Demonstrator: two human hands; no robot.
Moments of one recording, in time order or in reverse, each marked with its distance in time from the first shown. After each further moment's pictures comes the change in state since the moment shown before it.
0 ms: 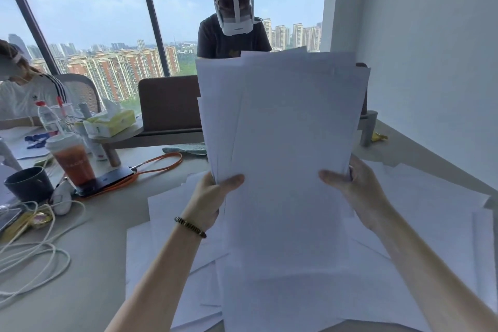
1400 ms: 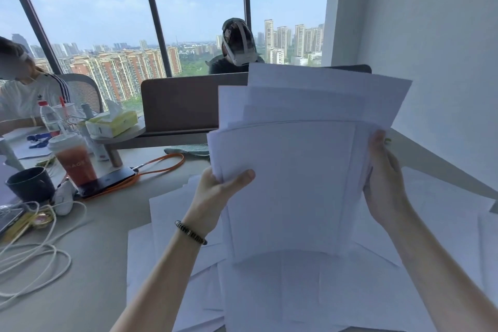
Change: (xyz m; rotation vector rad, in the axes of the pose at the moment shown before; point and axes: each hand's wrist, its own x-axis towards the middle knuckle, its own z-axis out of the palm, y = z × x) left_hand -0.027 0.035 0.017 -0.025 -0.064 0.205; right_hand -0.006 -0.041 0.009 0.229 0.164 -0.163
